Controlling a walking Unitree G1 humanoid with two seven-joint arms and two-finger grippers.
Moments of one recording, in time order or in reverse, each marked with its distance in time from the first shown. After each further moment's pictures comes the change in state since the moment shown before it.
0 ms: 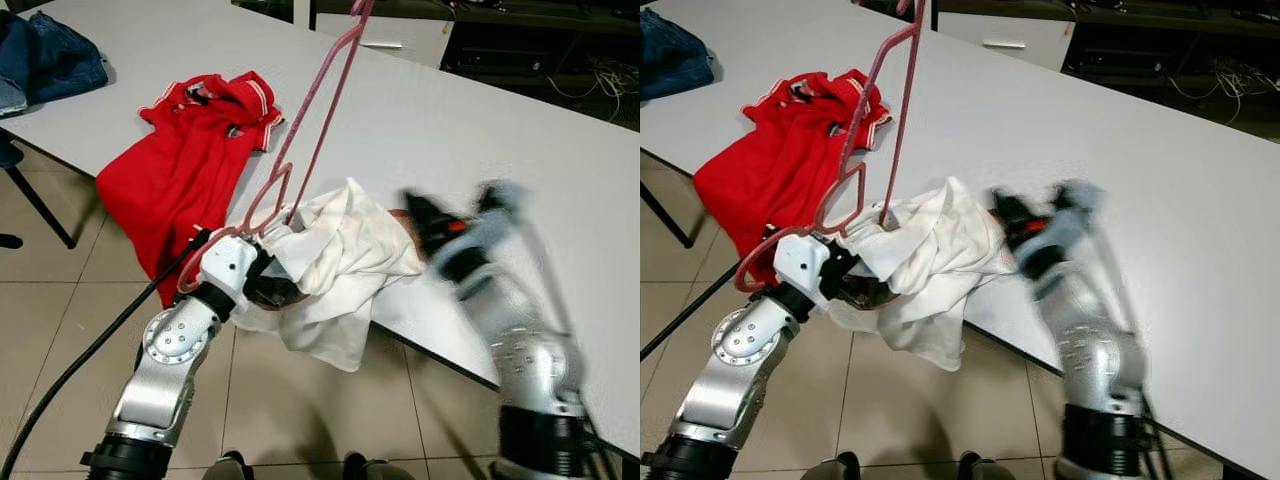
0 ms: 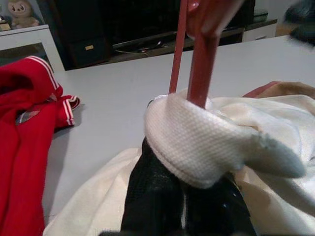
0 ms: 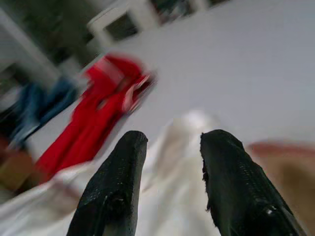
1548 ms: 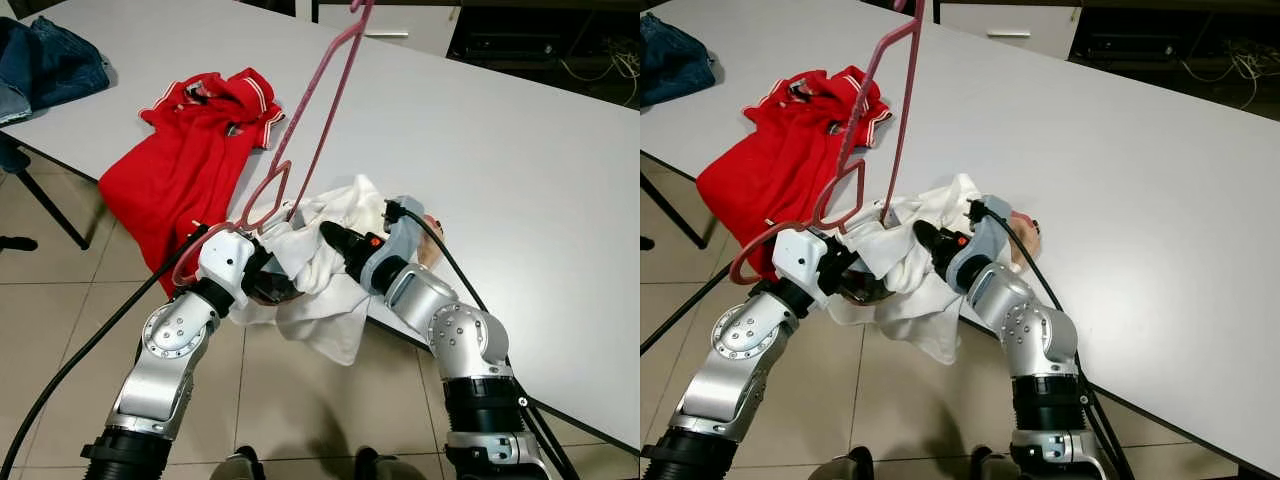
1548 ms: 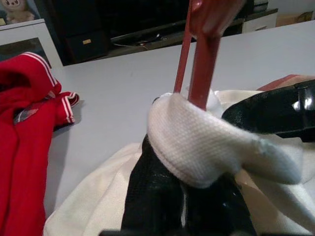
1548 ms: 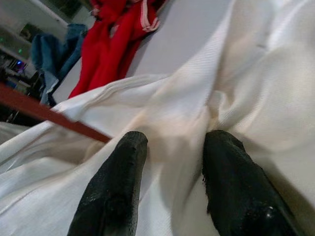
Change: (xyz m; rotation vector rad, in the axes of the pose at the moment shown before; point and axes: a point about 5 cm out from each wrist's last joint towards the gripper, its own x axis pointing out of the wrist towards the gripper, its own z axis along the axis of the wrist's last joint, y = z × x) left arm 0.002 0.006 -0.003 -0.008 0.009 -0.004; right arm 0.040 0.020 -0.050 0.151 0.257 0.031
